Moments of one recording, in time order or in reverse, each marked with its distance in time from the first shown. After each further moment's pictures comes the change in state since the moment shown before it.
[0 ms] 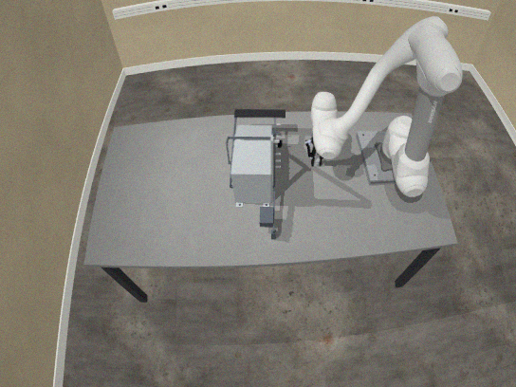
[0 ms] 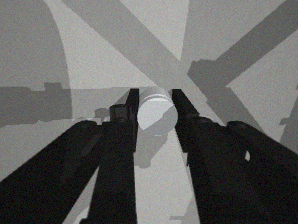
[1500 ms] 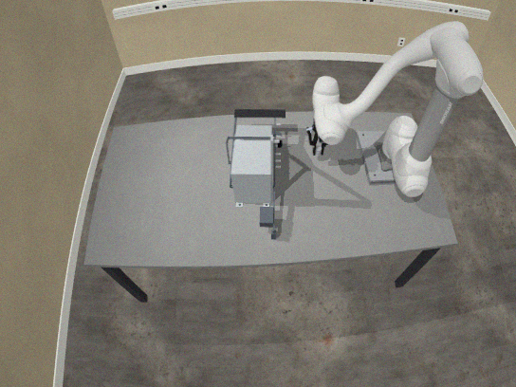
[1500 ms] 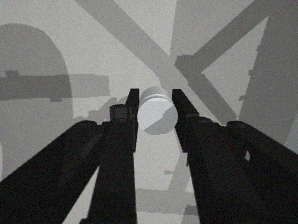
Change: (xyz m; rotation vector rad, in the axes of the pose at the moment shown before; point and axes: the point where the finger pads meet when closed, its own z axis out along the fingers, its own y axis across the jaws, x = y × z) arm 0.000 0.000 -0.085 0.000 0.000 0.000
